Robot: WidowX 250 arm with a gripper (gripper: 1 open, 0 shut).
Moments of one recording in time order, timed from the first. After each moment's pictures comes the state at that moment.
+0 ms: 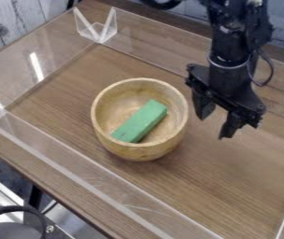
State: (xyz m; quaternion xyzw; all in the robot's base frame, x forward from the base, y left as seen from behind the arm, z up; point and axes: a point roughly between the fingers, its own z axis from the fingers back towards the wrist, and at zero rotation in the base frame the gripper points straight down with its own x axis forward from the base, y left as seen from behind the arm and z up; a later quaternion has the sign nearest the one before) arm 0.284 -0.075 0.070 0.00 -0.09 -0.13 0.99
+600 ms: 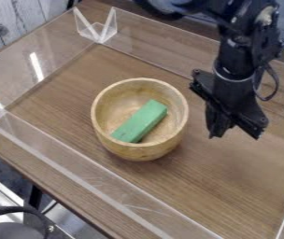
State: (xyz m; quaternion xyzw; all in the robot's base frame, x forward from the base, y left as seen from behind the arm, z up) arm 0.281 -0.080 0.064 0.03 -0.10 -0.15 0.98
